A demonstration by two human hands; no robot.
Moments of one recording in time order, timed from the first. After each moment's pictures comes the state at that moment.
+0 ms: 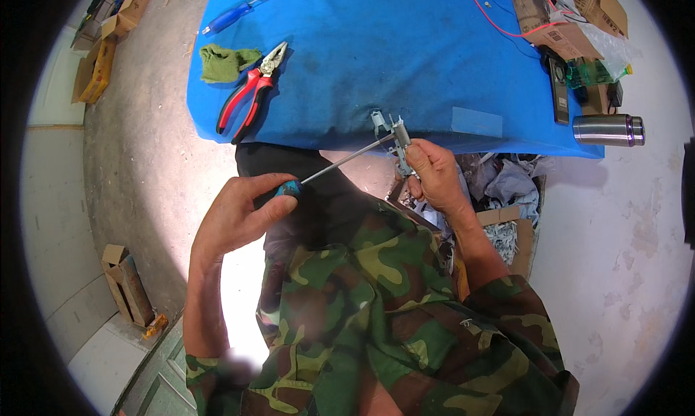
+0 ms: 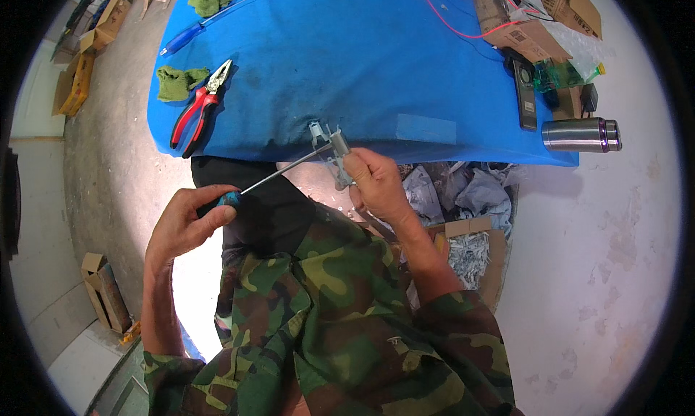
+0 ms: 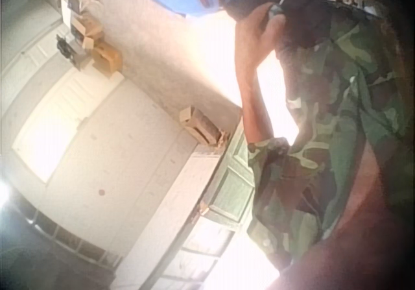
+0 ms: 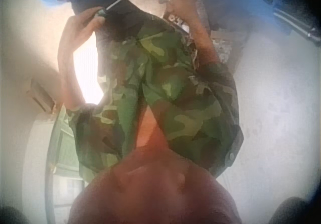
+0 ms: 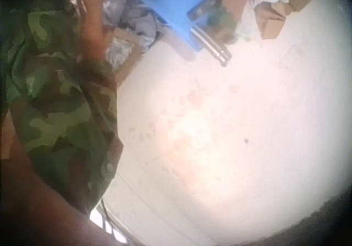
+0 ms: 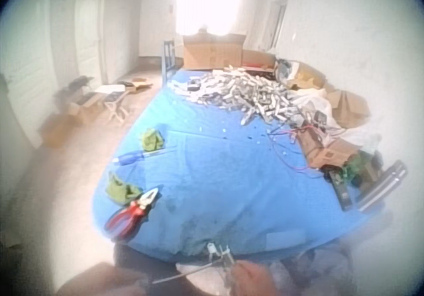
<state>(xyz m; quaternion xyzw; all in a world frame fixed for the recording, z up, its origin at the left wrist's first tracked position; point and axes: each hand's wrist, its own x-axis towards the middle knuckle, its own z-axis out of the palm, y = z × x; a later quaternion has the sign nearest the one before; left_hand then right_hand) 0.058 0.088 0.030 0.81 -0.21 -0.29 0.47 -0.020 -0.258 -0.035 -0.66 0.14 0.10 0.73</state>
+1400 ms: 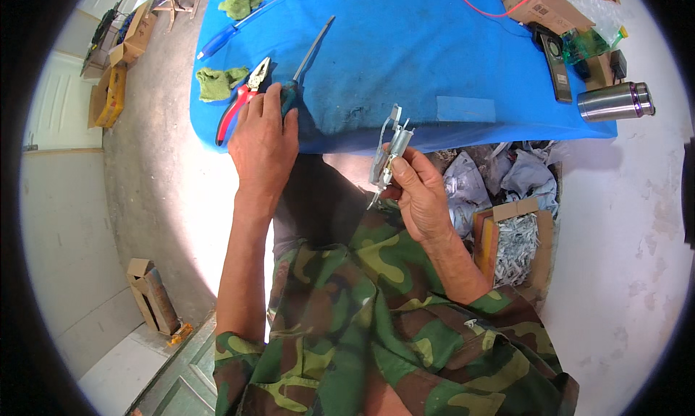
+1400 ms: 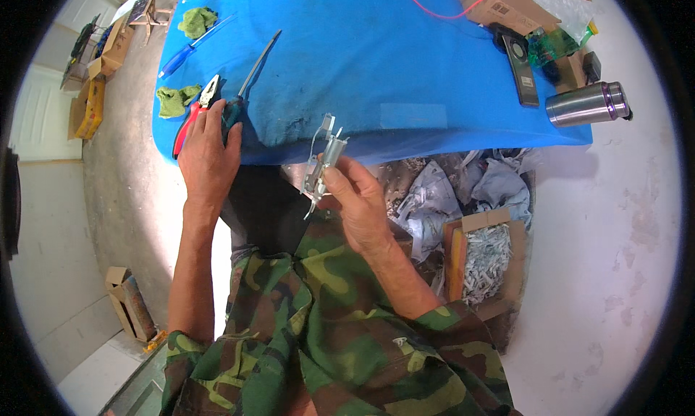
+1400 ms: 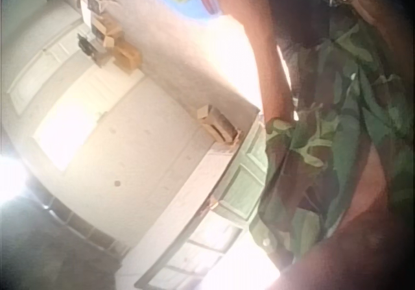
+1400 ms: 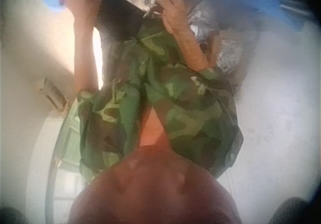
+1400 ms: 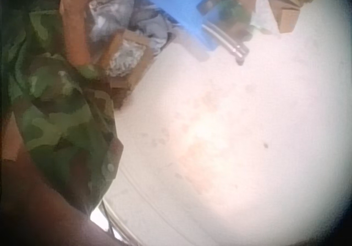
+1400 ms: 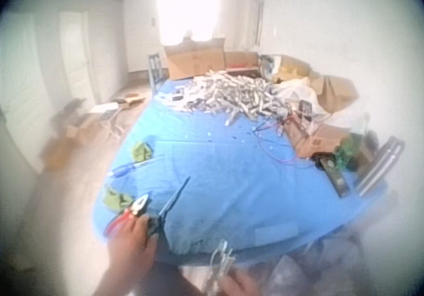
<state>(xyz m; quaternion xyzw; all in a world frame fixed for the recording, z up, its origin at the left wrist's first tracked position) 0.100 -0.009 0.009 0.95 -0.20 0.19 0.16 -0.054 -0.211 -0.017 -0.43 0.20 -0.01 0.88</state>
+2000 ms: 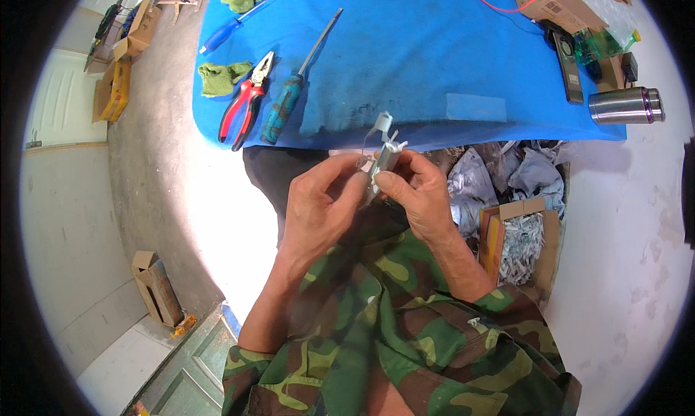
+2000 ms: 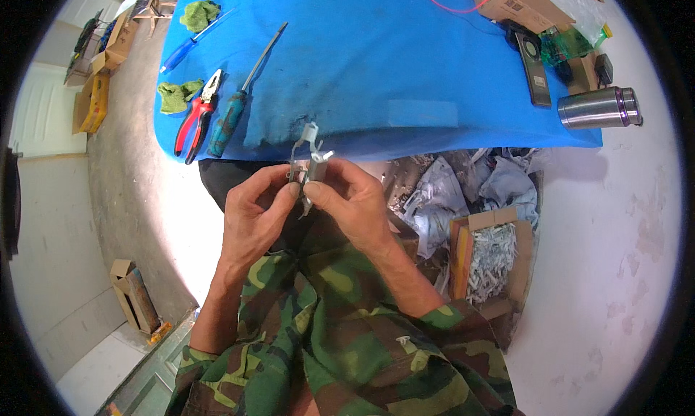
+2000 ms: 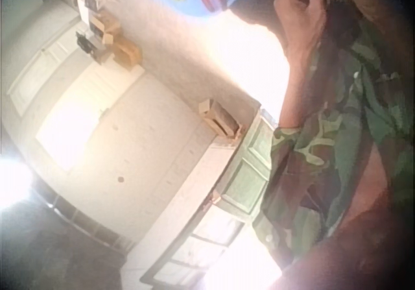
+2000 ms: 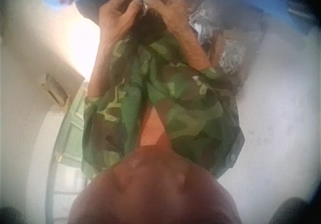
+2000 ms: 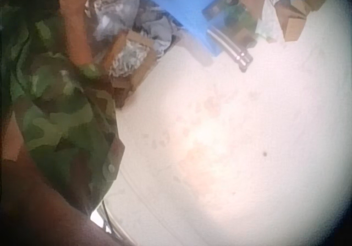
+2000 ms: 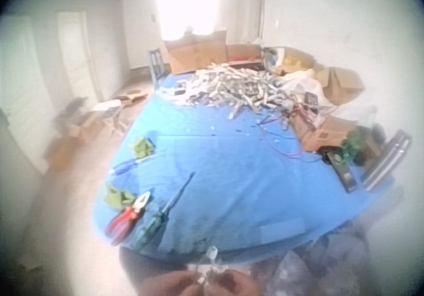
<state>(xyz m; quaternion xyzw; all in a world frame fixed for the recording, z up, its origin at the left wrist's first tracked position) 0.012 -0.035 0.035 0.79 -0.11 -0.19 0.58 -0.049 -0.210 -0.013 -0.52 0.13 0.01 0.85</state>
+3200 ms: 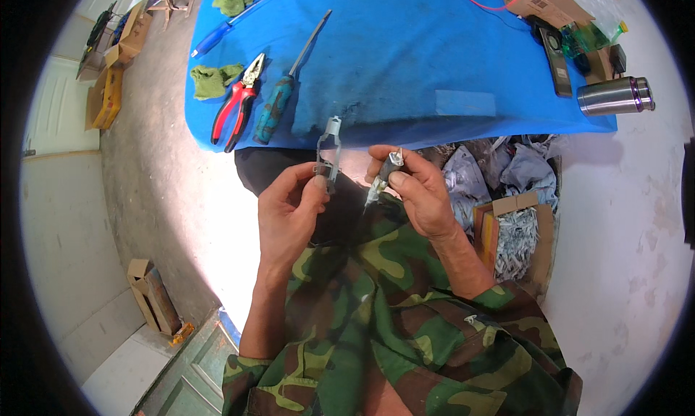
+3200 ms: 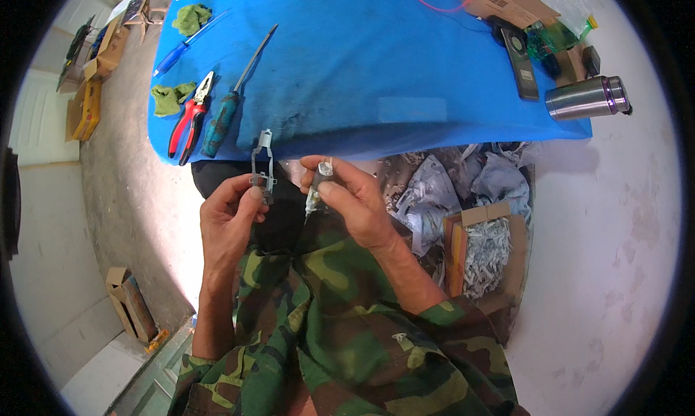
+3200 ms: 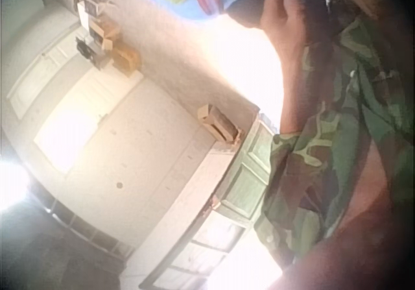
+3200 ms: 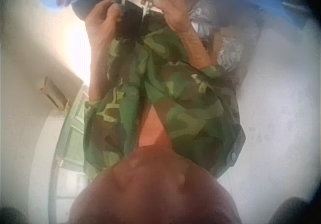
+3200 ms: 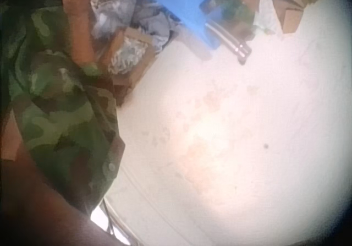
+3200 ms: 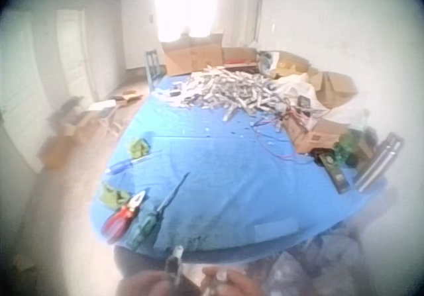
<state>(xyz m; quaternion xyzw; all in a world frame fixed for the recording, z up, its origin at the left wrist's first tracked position) -0.001 -0.006 0.023 0.74 0.01 -0.18 0.64 -0.057 -0.227 -0.015 -0.54 0.07 0.04 0.84</state>
